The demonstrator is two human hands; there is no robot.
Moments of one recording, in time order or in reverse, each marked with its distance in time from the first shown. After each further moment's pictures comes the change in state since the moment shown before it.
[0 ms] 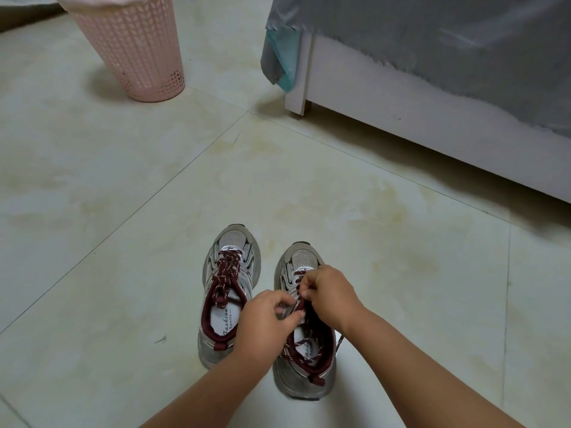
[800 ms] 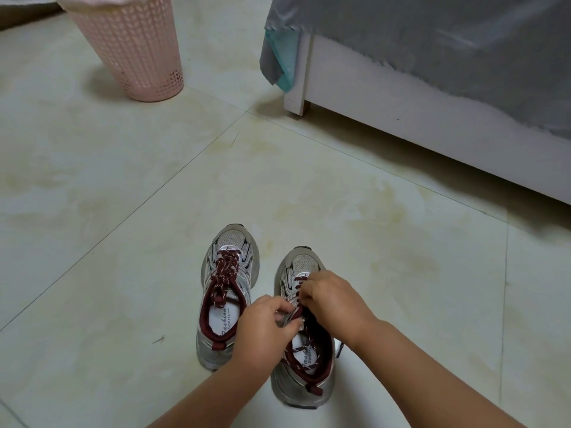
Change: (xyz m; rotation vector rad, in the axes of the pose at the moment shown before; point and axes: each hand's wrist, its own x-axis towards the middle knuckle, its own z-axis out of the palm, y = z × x) left_hand -0.008 0.002 -0.001 0.069 -0.017 0.011; right_hand -0.010 0.010 0.000 -0.382 0.042 -0.364
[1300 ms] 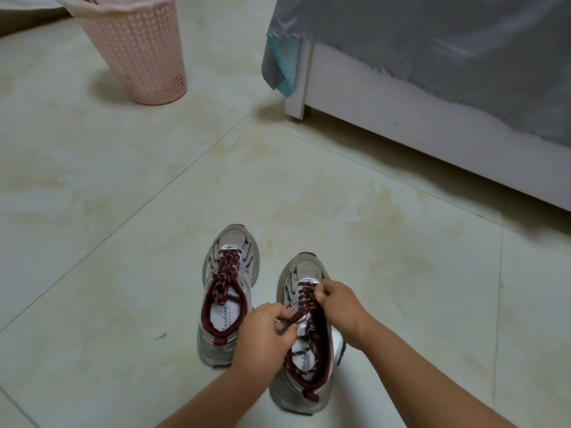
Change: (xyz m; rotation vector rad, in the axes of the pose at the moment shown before) left_hand -0.017 0.000 0.000 -0.081 -0.038 -0.042; right_hand -0.010 0.001 0.006 0.844 0.003 0.552
